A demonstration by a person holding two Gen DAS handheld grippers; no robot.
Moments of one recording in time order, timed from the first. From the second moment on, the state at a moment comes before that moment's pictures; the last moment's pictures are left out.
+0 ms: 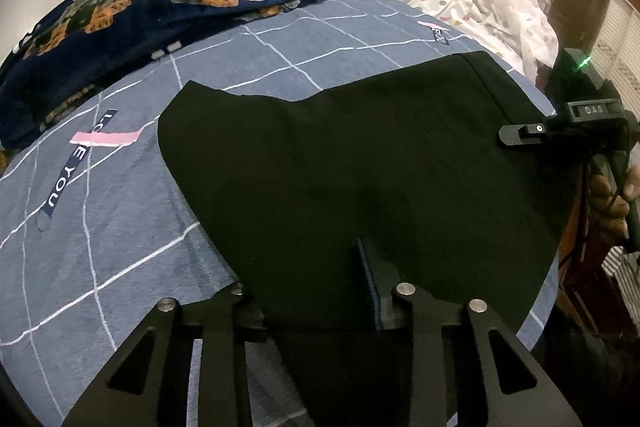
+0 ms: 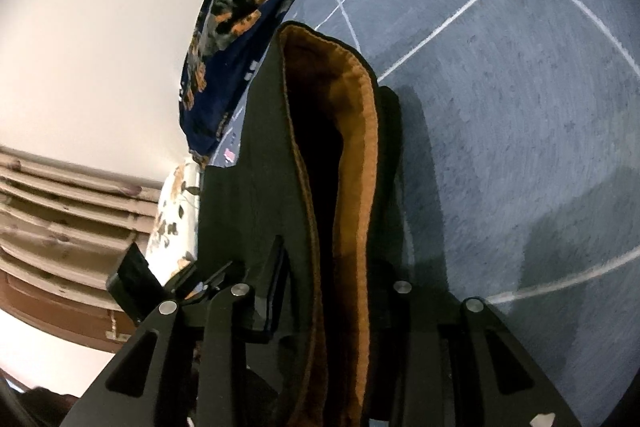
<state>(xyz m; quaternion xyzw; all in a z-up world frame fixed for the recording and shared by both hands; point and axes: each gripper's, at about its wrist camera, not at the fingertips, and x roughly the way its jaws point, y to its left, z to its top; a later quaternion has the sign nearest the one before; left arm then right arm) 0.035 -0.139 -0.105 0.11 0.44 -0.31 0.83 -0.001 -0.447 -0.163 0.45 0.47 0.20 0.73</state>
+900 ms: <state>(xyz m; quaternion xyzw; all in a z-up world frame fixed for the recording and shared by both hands) 0.046 -0.126 -0.115 0.08 0.48 -0.36 0.79 0.003 -0.436 -0.164 0.43 0.49 0.21 0.73</state>
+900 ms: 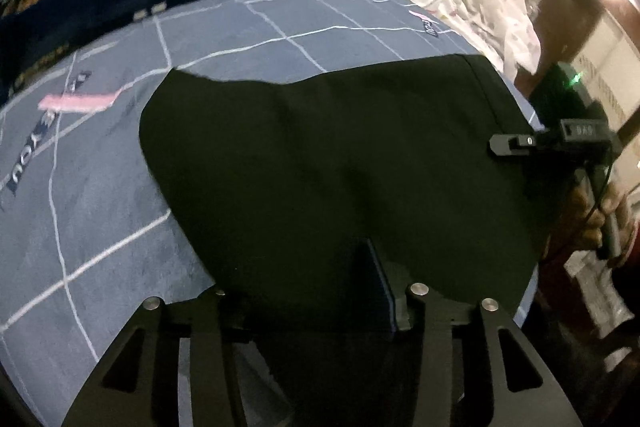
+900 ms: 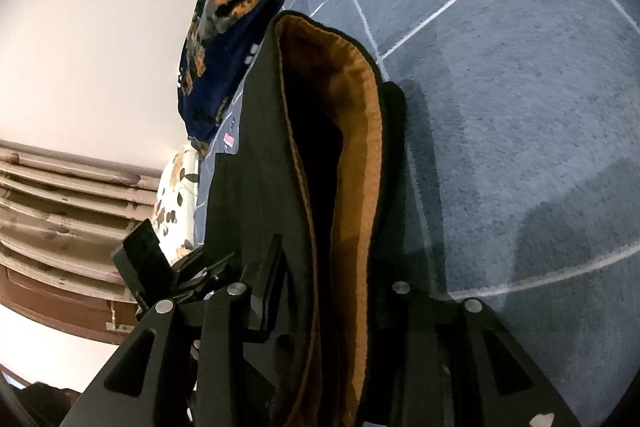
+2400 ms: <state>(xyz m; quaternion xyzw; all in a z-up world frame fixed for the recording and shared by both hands) 0.095 0.043 -0.038 0.04 0.40 -0.18 0.90 0.130 -0.263 -0.101 0.43 0.48 0.32 0.70</state>
